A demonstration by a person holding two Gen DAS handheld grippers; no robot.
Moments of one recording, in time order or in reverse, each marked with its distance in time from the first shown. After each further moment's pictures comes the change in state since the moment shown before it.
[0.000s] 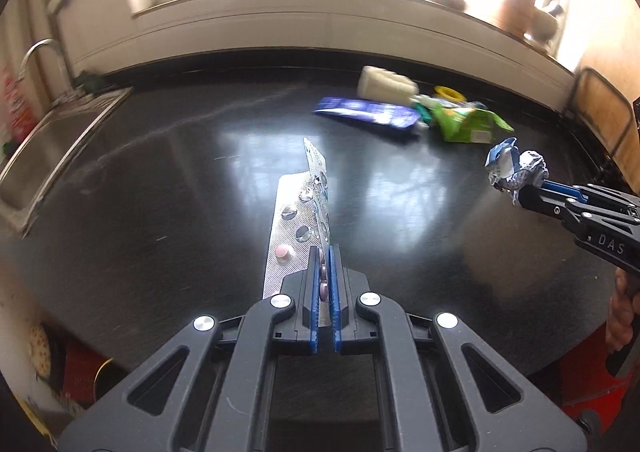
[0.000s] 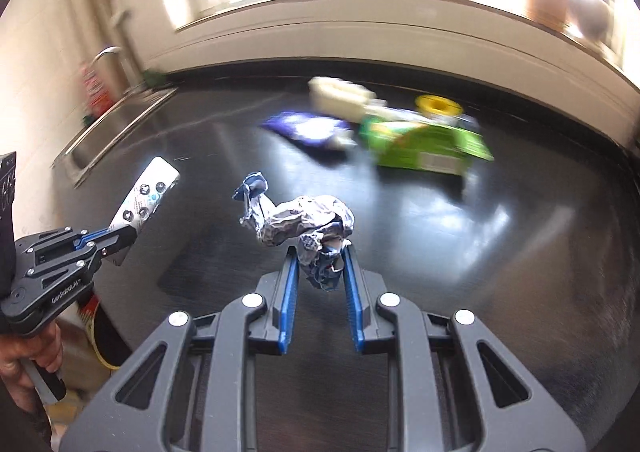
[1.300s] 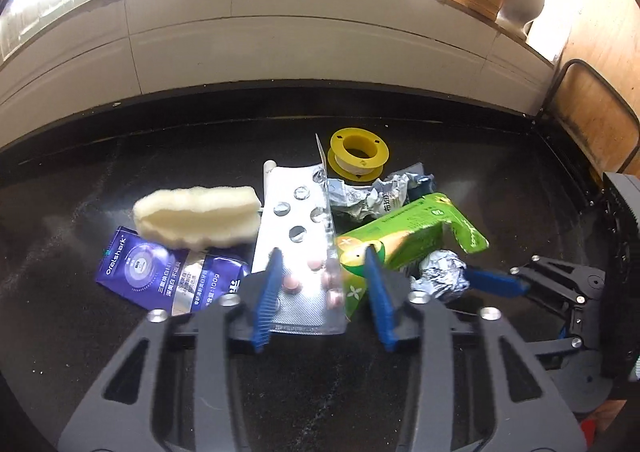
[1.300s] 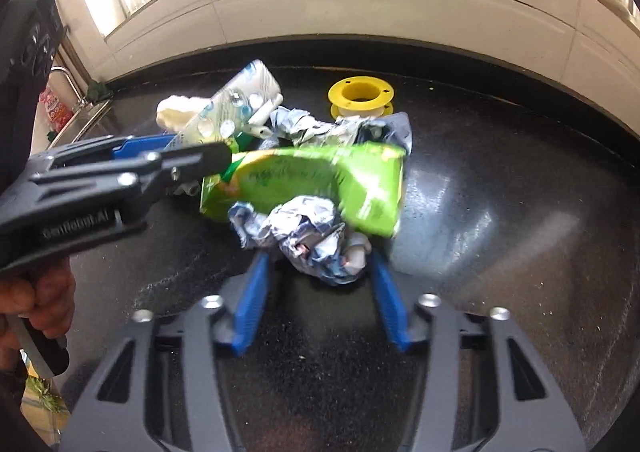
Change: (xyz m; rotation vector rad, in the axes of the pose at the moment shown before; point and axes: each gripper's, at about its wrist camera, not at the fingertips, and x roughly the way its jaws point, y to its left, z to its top) left arm 0.172 -0.162 0.161 0.175 0.059 -0.253; right arm 0.094 -0.169 0.046 0.113 0.097 -0.077
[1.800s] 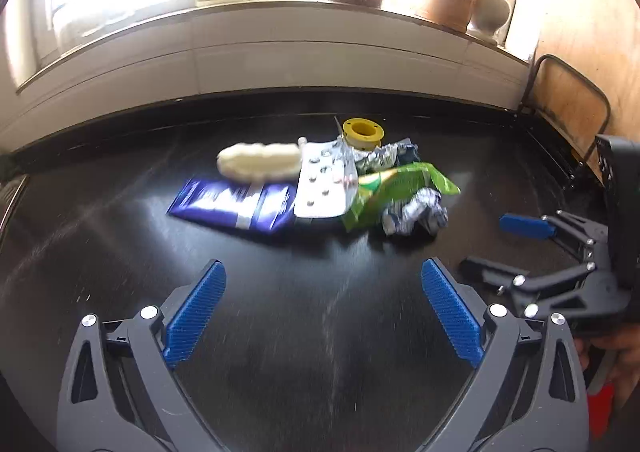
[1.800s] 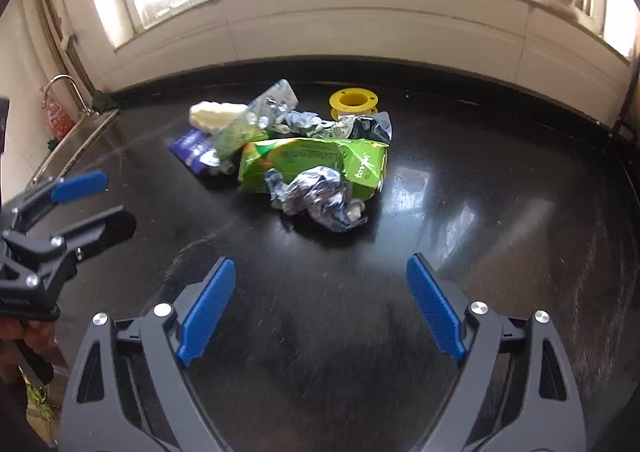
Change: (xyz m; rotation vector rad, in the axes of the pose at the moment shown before) left arm -0.079 0.005 -0.060 0.011 -0.071 0.039; right arm -0.055 0.012 -0.032 0.028 -0.067 -0.034
